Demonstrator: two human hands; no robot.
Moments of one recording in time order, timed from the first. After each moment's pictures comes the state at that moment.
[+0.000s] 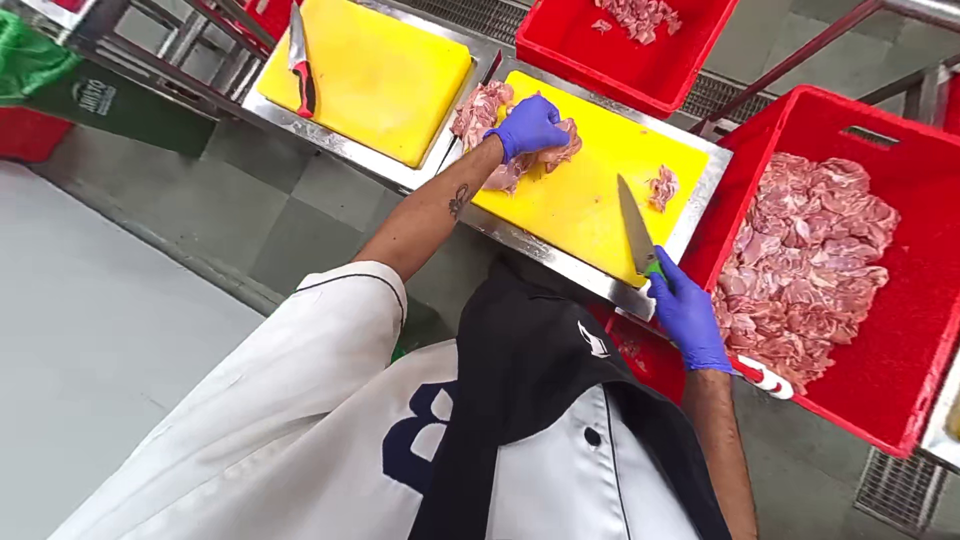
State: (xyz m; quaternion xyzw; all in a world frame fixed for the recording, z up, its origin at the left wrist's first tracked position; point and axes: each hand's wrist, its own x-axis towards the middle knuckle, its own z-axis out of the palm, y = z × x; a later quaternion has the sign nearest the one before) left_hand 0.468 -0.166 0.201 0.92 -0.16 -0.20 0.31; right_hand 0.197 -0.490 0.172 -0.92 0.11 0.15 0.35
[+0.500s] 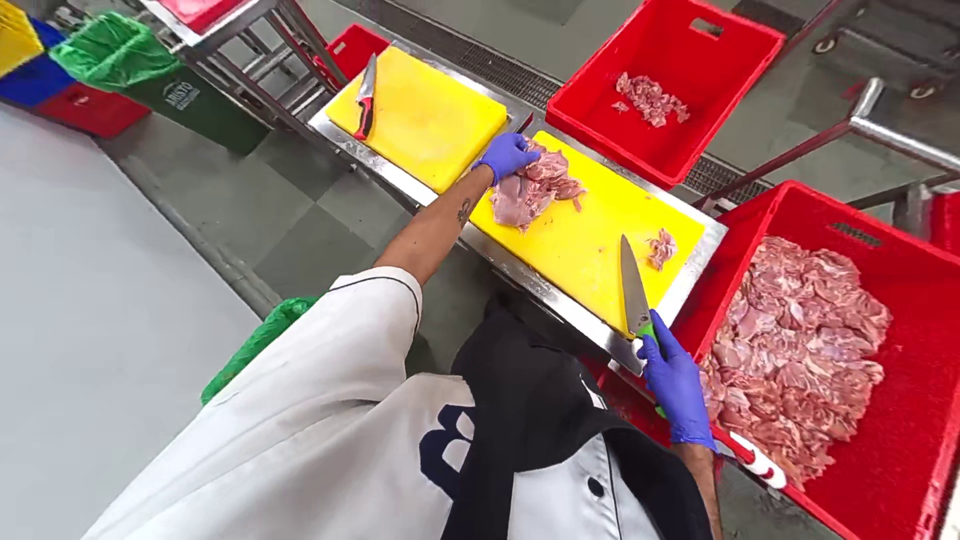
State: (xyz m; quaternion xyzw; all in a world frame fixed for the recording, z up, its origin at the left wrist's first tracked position) left_hand 0.495 -0.080 0.176 0.94 0.03 -0.09 0.34; right_hand 0.179 -0.495 0.159 -0.87 0.13 0.14 0.45
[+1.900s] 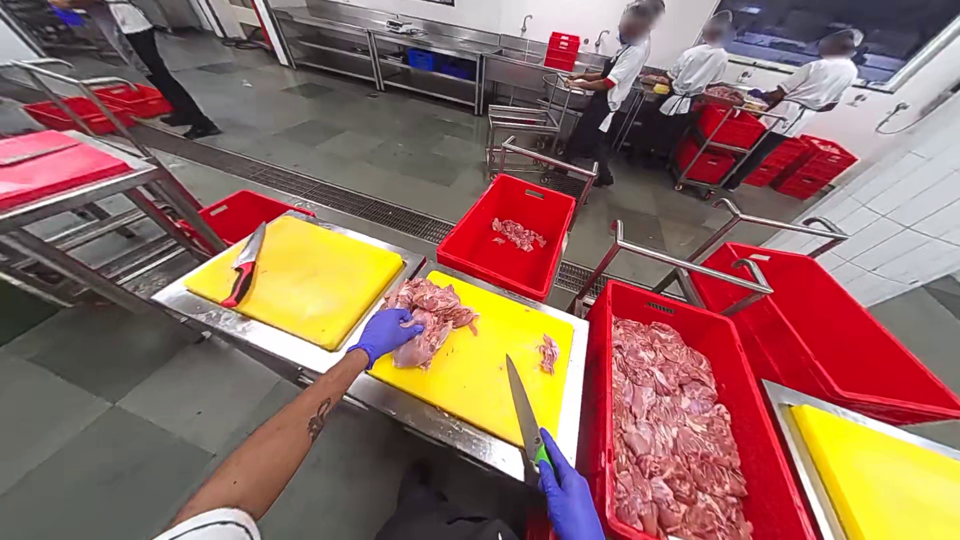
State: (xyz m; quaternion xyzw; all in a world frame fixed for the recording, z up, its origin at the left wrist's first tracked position) left_hand 0.426 -0.068 0.166 0.97 0.00 -0.13 0.22; right_hand 0.156 -0.474 0.133 -0.86 0.12 0.13 0.47
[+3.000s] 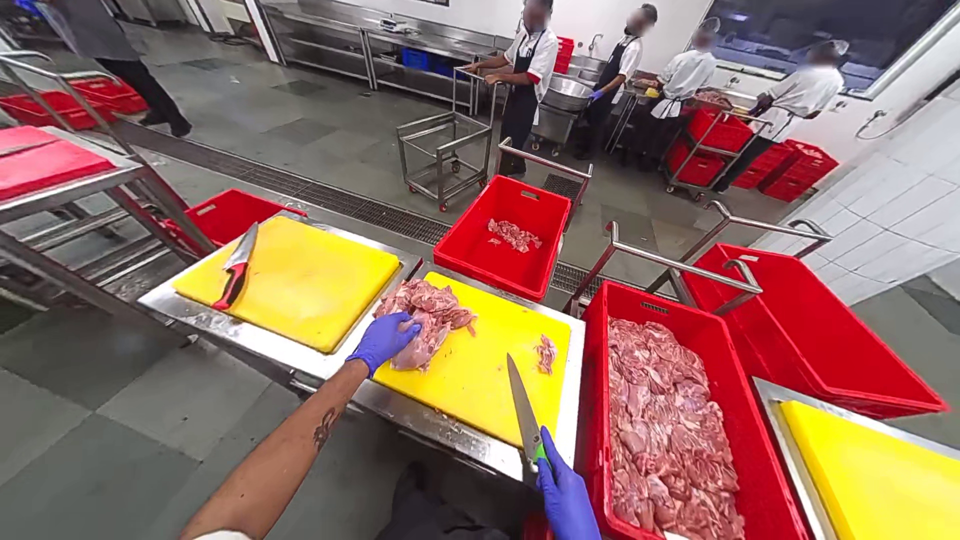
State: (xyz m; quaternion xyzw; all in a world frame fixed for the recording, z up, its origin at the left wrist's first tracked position) left_hand 0.424 -0.066 0.136 0.97 -0.02 -0.08 0.24; right_hand 0.157 -0.466 0.134 -0.89 0.14 0.13 0.42
